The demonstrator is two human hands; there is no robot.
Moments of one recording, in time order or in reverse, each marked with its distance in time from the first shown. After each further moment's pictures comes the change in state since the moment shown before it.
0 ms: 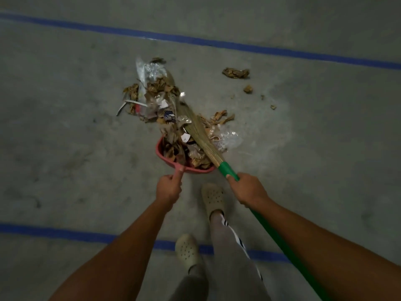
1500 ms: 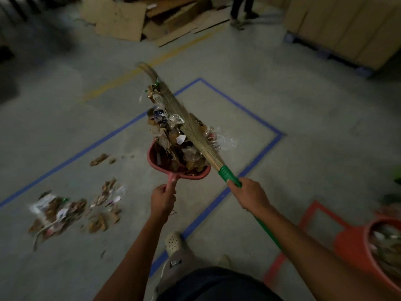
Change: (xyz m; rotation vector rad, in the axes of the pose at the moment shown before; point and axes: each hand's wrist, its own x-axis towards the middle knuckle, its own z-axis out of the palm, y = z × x) left_hand -0.628 0.006 0.241 0.400 -0.471 0.639; right_hand -0.614 0.465 -0.114 0.643 0.648 0.307
